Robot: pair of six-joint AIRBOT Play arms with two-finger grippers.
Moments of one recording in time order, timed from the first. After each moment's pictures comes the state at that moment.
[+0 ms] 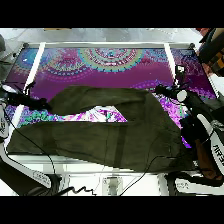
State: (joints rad) left arm 0.46 -1.91 1.57 1.03 -1.35 -0.99; right arm -0.02 -1.41 1.05 -1.31 0.40 1.48
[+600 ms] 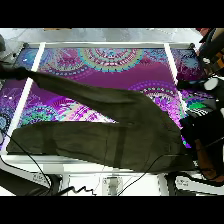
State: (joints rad) left arm 0.50 -1.75 1.96 0.84 -1.24 -0.96; right arm -0.31 -1.38 1.28 -1.36 0.87 1.43
